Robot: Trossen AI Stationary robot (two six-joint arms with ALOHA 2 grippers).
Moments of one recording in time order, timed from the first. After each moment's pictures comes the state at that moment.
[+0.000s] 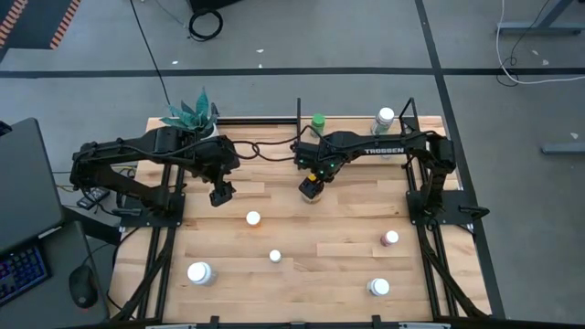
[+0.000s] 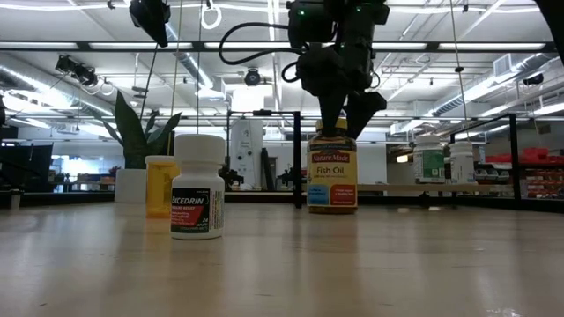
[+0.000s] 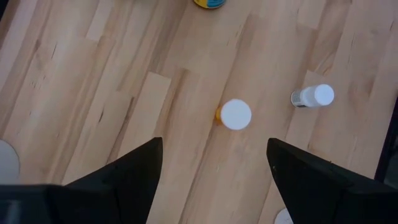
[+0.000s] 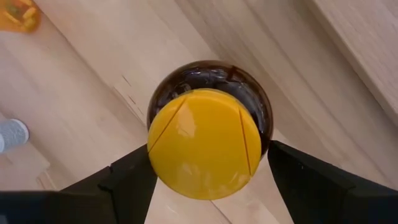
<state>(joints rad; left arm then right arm) 0.06 1.27 1.45 -1.29 -0.03 -0.29 -0.16 1.85 1.56 -1.07 -0.07 0.58</state>
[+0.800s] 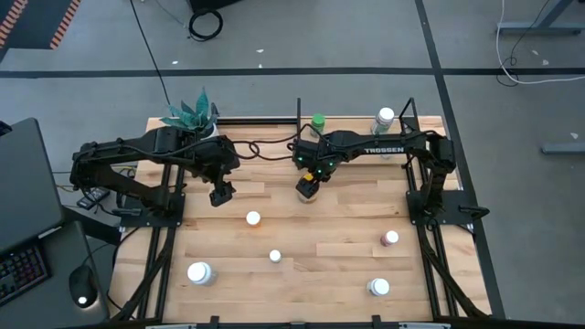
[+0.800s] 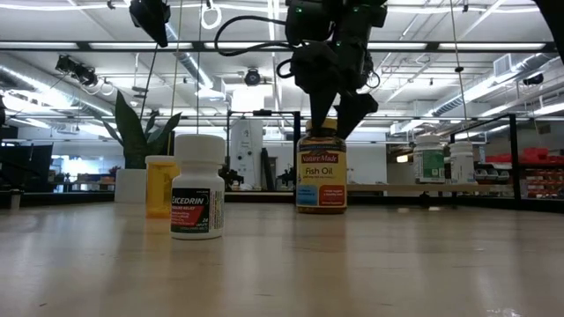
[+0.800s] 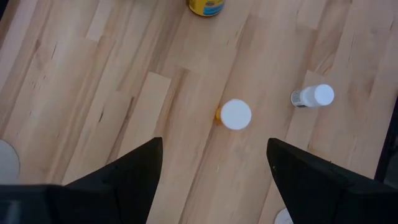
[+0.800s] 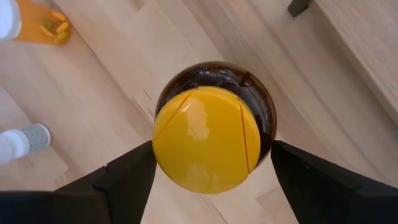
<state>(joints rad) 0.06 1.27 1.45 -1.29 -0.03 -0.29 -0.17 1.85 1.56 -1.00 -0.11 0.55</state>
